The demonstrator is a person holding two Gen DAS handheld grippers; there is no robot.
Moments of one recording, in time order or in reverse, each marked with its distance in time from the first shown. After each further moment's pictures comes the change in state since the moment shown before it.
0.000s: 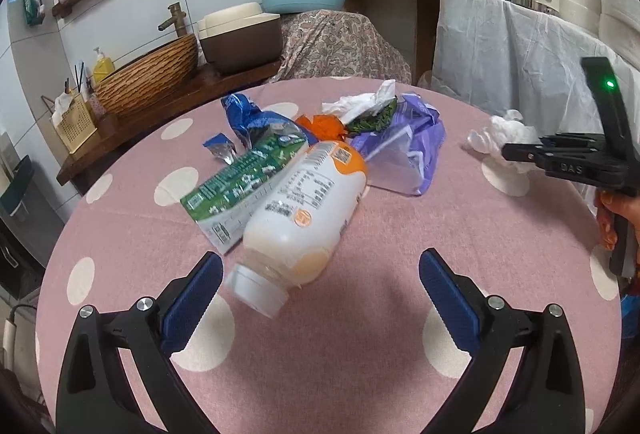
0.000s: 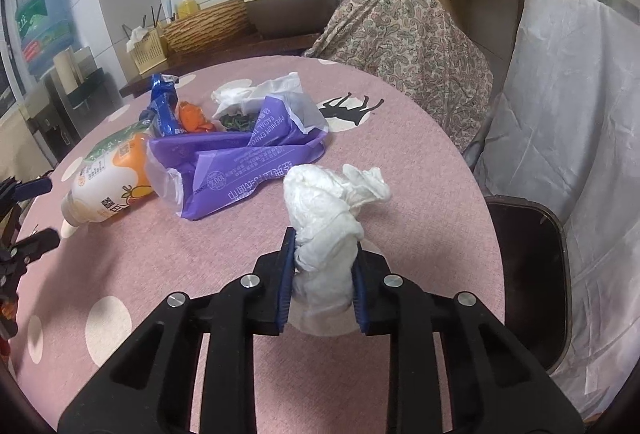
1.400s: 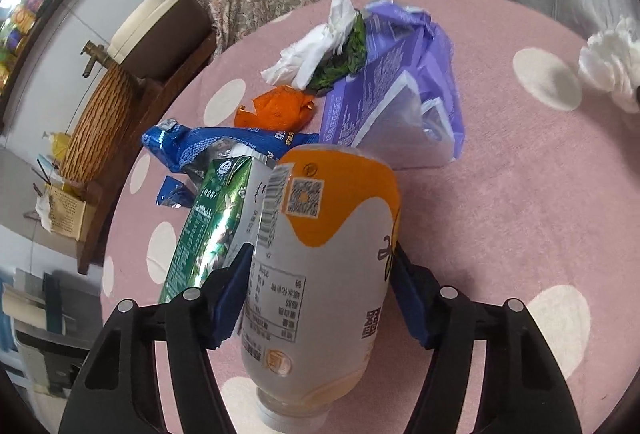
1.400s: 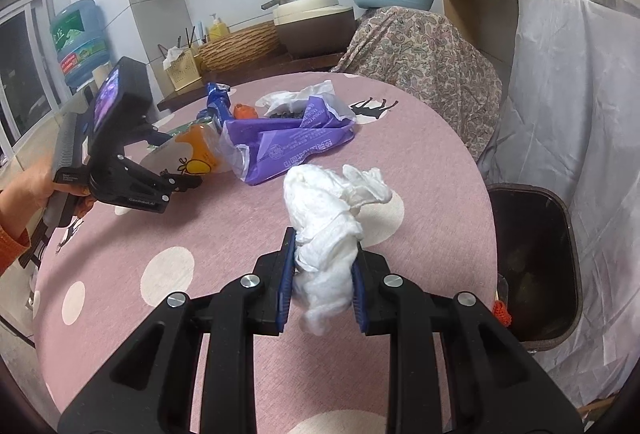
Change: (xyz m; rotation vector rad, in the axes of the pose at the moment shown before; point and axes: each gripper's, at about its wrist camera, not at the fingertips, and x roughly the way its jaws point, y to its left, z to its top) left arm 0.073 -0.032 0.036 0.411 0.277 0.060; right arm -0.069 0.007 -0.051 0.010 -0.082 0.104
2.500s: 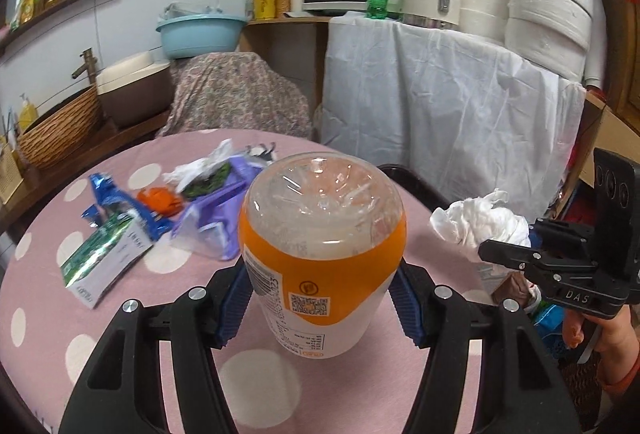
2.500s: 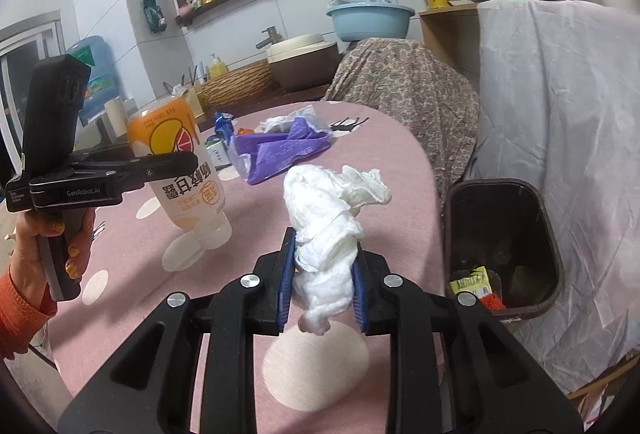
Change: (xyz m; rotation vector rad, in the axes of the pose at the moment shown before) left arm -0.109 -0.092 0.011 -0.277 -0.439 -0.307; right arm -0.081 -0.032 -0.051 0.064 -0.146 0.004
